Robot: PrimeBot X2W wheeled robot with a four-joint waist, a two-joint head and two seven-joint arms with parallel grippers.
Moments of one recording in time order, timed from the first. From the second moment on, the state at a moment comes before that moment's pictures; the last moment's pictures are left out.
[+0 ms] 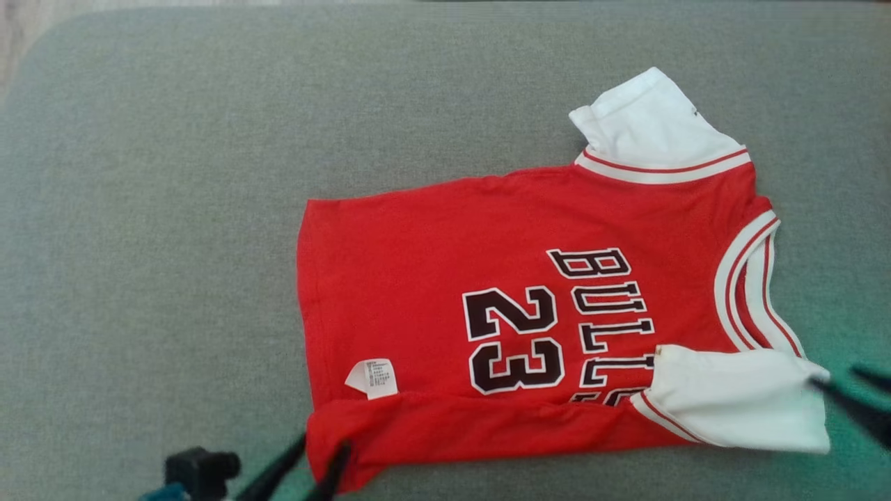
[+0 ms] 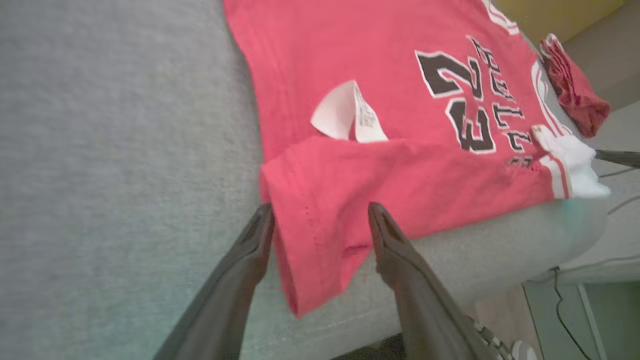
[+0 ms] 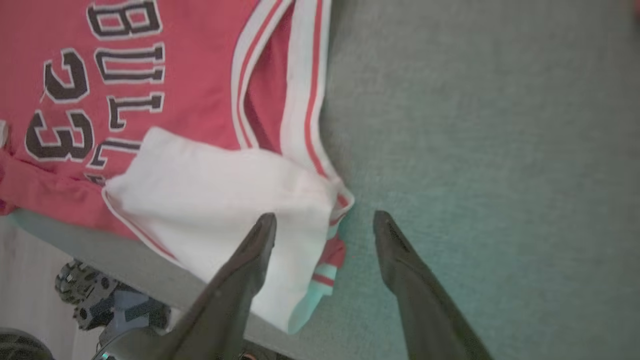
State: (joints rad) left arm 0.15 0.47 -0.56 -0.06 -0.81 -0.07 0.15; right arm 0.22 -0.85 0.11 -0.10 1.01 0.12 0.65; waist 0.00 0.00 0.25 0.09
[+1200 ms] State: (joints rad) left arm -0.63 0.21 -0.61 0.38 -0.58 -0.03 0.12; right arm -0.81 -0.68 0.38 0.35 0.65 0.12 0.71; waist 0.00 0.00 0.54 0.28
